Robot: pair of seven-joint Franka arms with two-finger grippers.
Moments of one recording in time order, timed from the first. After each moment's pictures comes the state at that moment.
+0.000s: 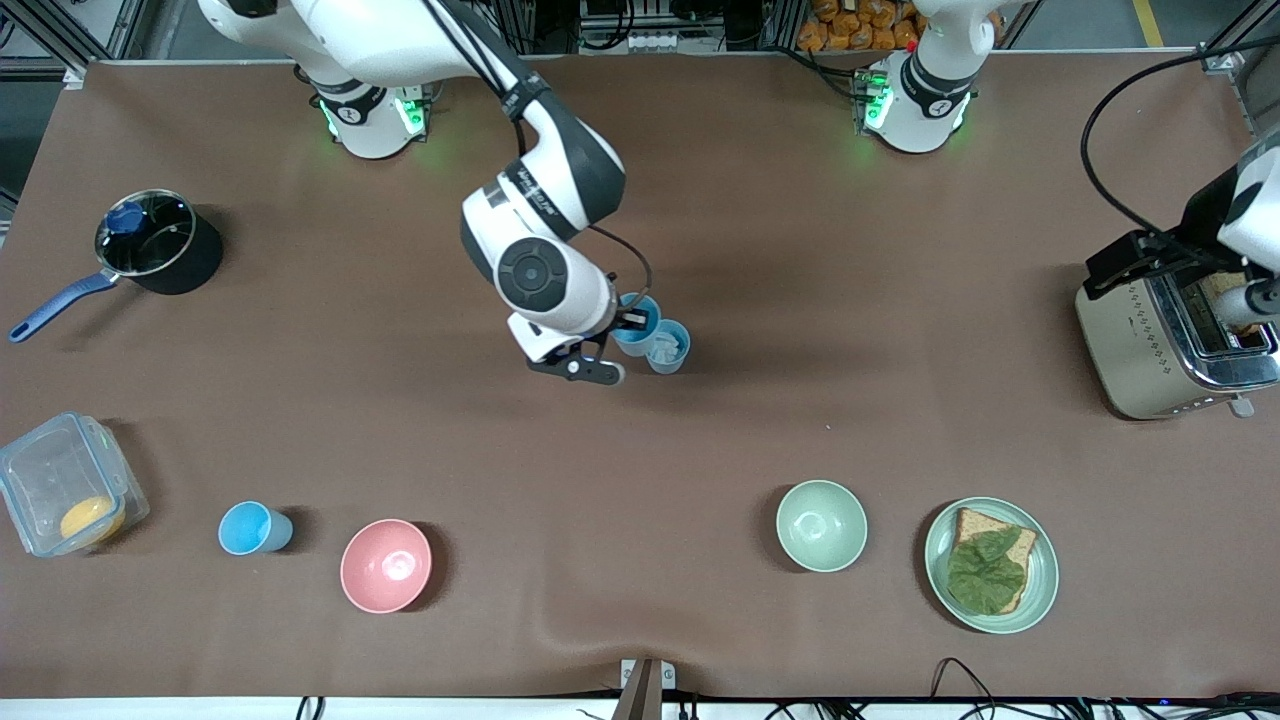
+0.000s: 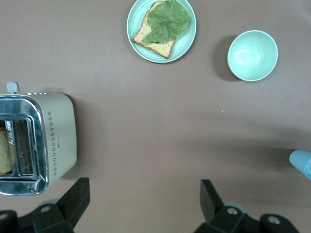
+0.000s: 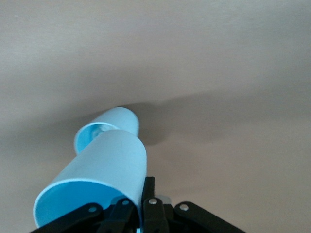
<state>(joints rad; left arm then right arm) 0.24 0.06 -0.33 -1.48 0.04 1.55 -0.18 0.72 0.64 -0.03 -1.40 0.34 1.94 0.79</state>
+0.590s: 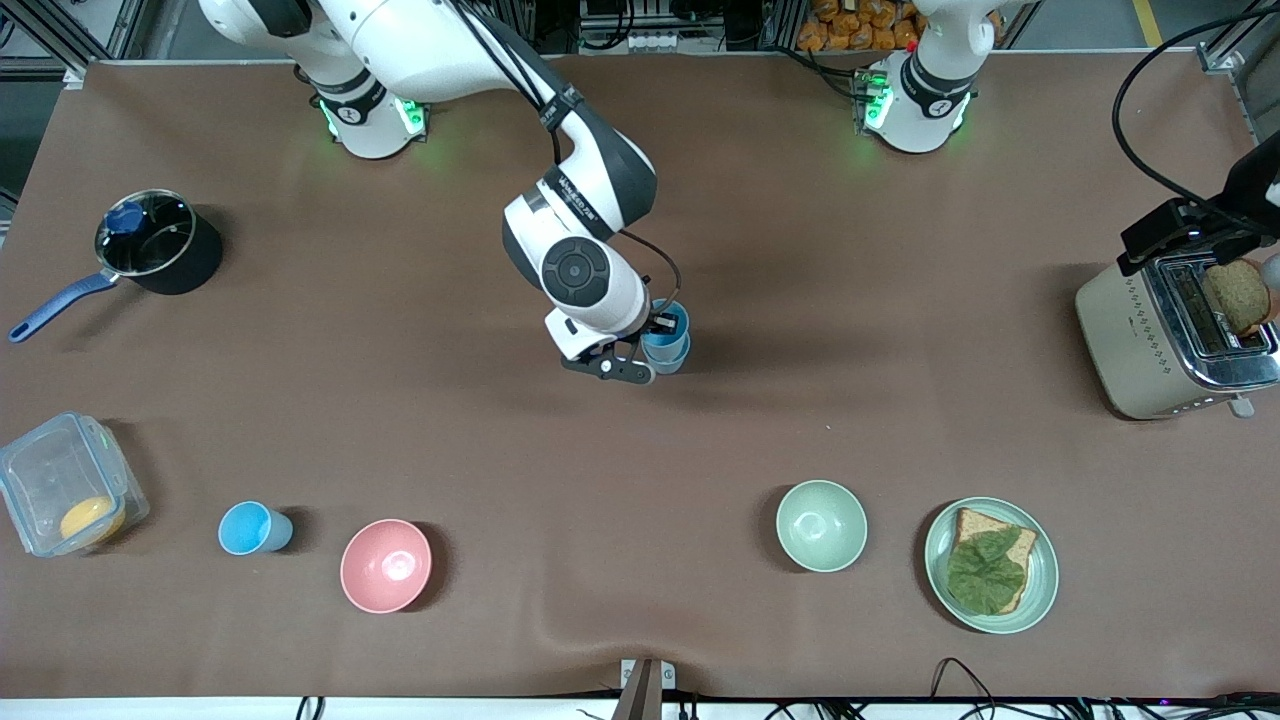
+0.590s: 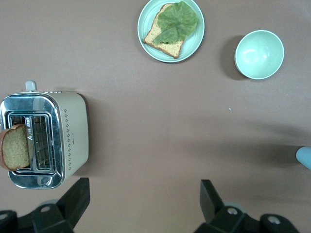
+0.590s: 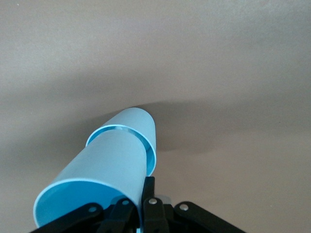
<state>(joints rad) 0.13 0.02 -0.18 -1.48 0.04 1.52 -0.15 0.76 0.70 -0.03 -1.38 0.34 2.00 0.82</state>
